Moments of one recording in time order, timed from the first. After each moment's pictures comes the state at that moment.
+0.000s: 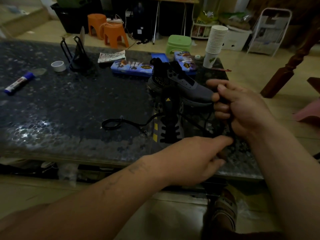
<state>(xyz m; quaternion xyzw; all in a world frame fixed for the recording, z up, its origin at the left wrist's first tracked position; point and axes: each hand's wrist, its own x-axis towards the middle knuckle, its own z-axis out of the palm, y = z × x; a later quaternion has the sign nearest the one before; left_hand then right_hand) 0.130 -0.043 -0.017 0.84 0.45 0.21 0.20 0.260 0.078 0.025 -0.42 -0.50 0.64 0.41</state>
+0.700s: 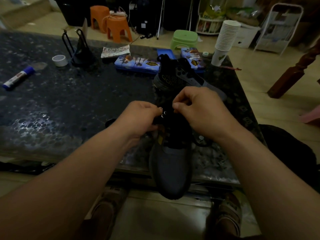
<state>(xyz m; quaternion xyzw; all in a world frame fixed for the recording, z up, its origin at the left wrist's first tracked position) 0.014 0.005 -0.027 0.30 0.66 0.49 0.47 0.178 0.065 0.013 -0.44 -0.83 0.25 0.22</state>
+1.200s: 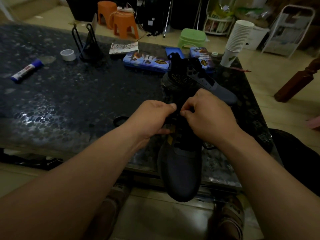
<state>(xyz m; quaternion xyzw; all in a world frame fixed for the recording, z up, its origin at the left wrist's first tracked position) 0.013 -0.003 -0.020 0.31 0.63 0.50 0.52 0.161 0.057 0.005 -0.47 -0.87 0.09 0.13</state>
